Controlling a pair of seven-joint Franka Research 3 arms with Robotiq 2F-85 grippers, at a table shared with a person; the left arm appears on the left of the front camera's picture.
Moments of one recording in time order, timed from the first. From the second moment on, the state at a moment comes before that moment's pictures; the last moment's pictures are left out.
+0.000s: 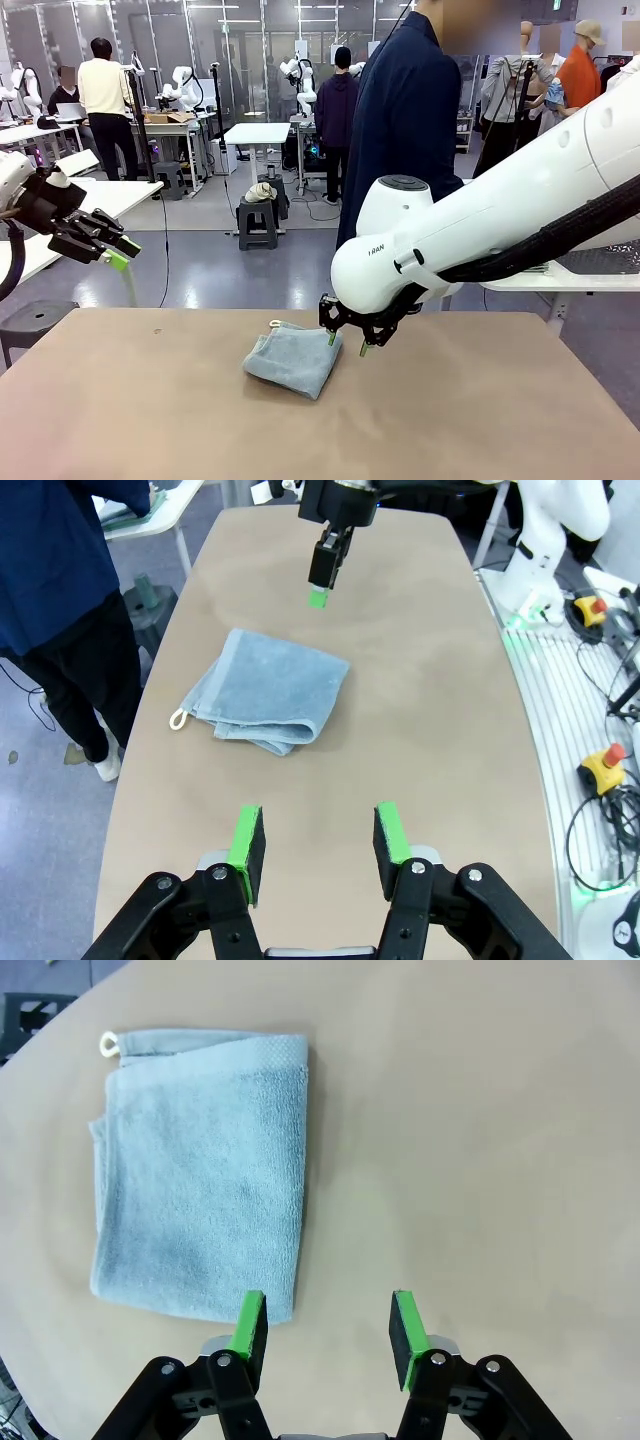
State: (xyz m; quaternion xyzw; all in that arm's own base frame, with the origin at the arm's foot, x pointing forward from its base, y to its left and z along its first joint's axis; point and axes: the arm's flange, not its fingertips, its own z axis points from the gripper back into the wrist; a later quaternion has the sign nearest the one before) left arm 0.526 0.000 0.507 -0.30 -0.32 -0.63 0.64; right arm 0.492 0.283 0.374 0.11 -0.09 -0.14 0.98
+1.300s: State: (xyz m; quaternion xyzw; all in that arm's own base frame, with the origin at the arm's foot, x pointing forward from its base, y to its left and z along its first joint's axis) left arm 0.526 0.000 0.507 -0.30 -0.32 -0.63 0.64; right arm 0.541 0.300 0.303 0.16 -0.15 -0.17 0.96
